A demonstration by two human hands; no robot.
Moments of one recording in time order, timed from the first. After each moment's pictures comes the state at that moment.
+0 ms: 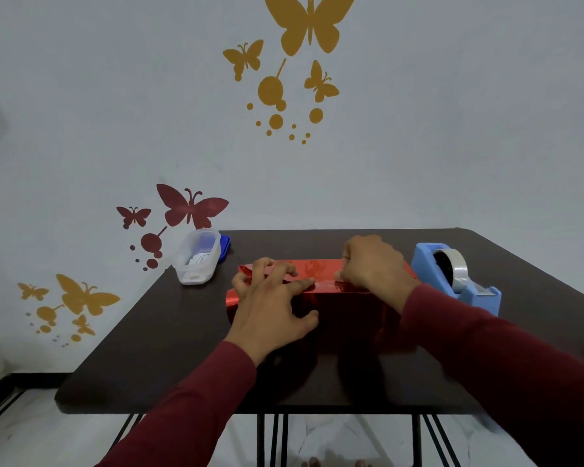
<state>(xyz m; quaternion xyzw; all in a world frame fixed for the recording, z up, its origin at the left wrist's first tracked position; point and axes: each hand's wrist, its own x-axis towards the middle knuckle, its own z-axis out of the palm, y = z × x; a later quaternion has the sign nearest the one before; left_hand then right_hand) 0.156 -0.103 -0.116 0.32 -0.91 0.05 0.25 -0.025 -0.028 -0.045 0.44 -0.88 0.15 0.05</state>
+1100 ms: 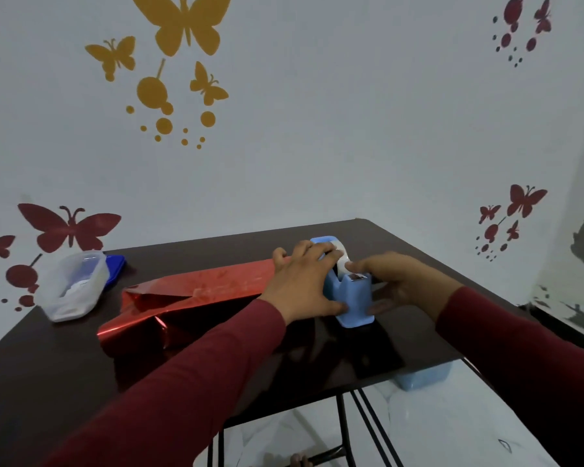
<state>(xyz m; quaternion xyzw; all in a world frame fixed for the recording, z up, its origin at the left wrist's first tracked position) -0.023 -0.009 -0.083 0.09 -0.98 0.03 0.19 -0.149 0.133 -0.058 0.13 -0.79 0.51 -0.33</state>
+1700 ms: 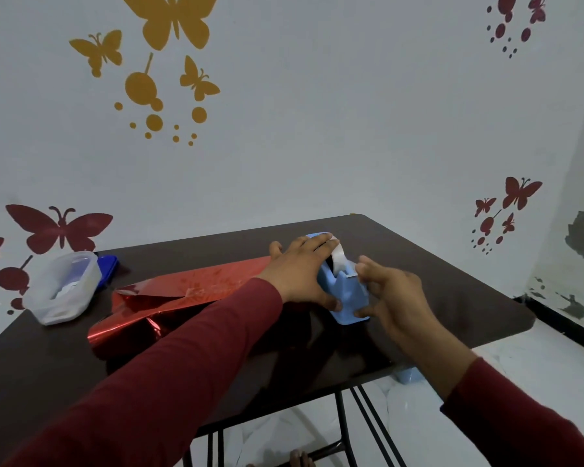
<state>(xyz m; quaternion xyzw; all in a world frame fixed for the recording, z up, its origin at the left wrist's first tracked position) -0.044 -0.025 -0.074 0.09 -0.99 0.03 0.11 -0.107 0.152 -0.100 0.11 -0.56 0.80 -0.21</state>
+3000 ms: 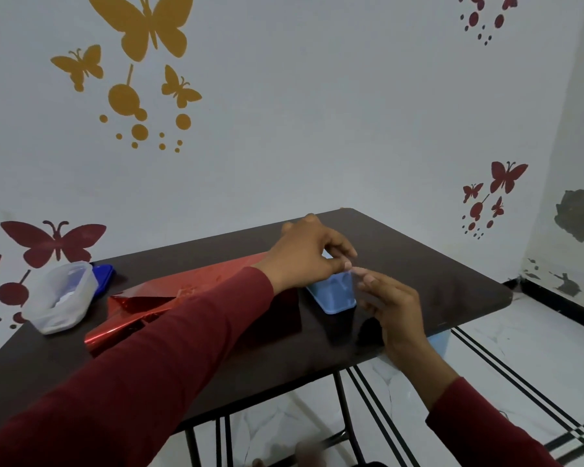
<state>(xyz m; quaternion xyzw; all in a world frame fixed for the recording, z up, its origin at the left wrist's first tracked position) -0.029 0.029 -0.032 -0.02 -0.96 -0.15 0.22 -0.098 0.185 -0.146 0.20 -0.51 0.83 -0.10</state>
